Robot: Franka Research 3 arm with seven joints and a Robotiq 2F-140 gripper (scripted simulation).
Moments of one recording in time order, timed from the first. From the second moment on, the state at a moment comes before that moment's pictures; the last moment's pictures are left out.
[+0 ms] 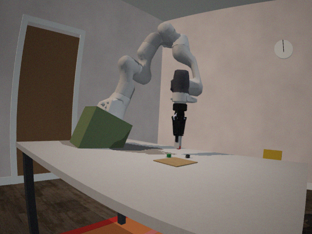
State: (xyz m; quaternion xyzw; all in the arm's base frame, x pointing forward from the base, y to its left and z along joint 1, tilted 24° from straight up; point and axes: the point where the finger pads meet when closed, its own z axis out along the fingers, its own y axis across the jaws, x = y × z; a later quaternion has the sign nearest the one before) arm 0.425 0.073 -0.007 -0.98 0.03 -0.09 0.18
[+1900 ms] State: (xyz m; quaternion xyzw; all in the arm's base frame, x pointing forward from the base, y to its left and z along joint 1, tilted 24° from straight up) arm 0.440 0.038 0.063 -0.93 0.28 -0.04 0.22
